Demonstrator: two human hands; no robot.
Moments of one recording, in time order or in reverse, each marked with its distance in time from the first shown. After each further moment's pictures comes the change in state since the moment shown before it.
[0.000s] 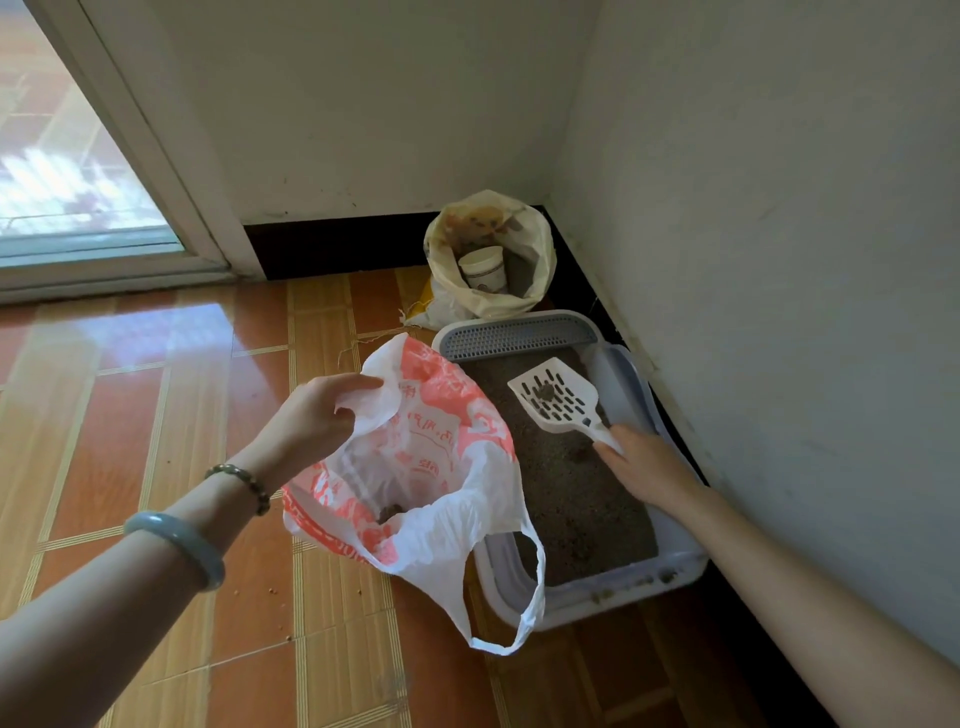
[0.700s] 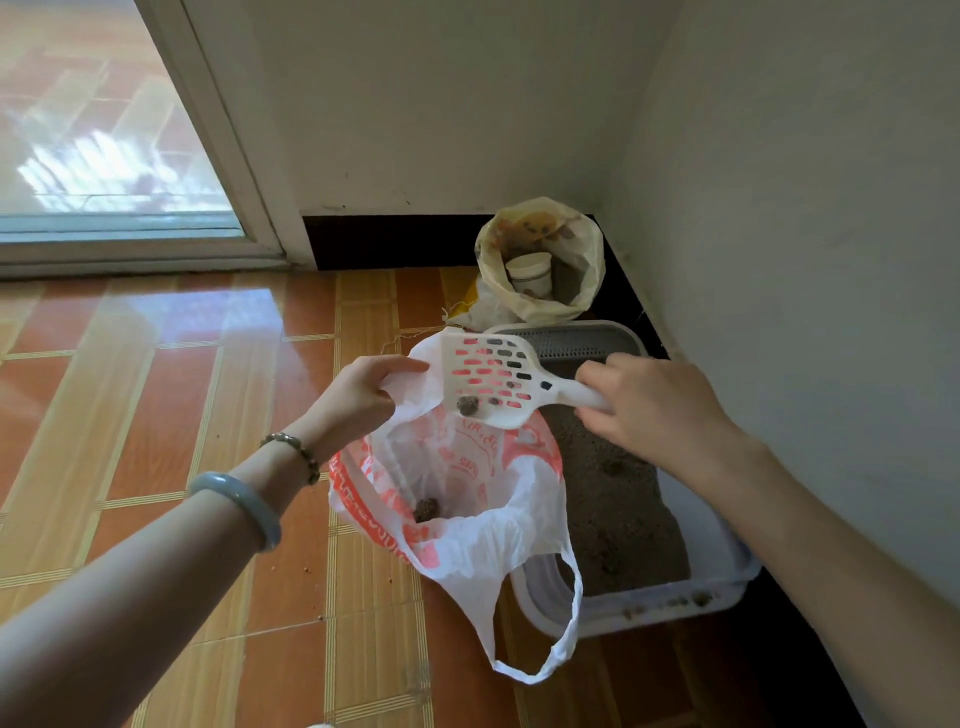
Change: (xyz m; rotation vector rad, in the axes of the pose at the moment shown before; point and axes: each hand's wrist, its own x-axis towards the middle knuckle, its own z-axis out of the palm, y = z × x) left_hand 0.003 -0.001 -0.014 -0.192 -0.051 -0.061; right_hand -0.033 -0.125 -0.080 -0.538 0.407 -0.551
